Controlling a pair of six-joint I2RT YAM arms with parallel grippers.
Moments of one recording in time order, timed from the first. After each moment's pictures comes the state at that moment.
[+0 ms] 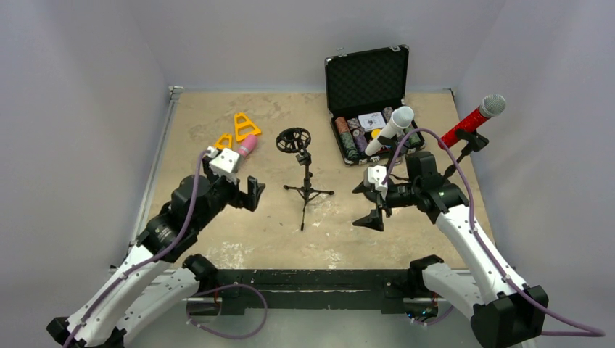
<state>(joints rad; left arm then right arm) -0.70 0.58 0.75 -0.43 -0.16 -0.09 0.28 0.94 0.79 -0.72 -1.04 -0.82</state>
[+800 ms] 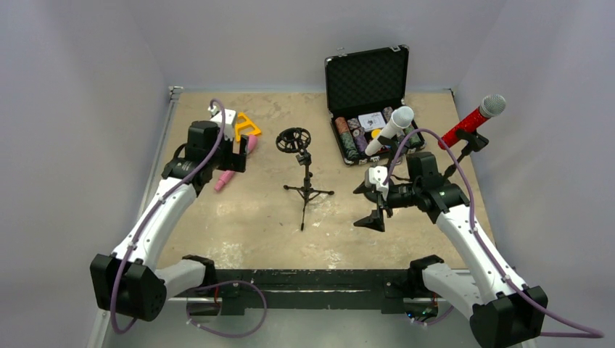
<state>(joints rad) -0.22 1.12 0.99 -0.49 -0.06 0.00 0.27 0.94 0.79 -0.74 -1.05 -0.84</state>
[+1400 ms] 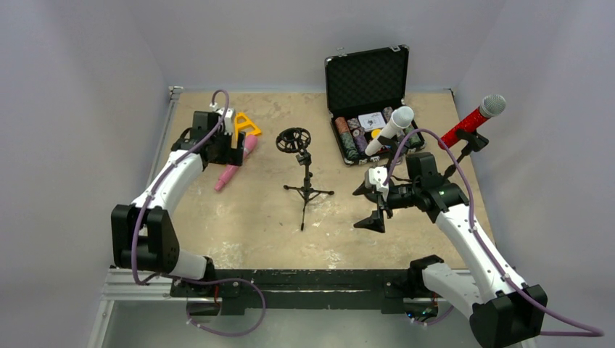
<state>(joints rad) -0.11 1.41 1.07 -0.50 -0.01 0.03 0.27 0.94 0.79 -0.76 -1.07 -0.86</state>
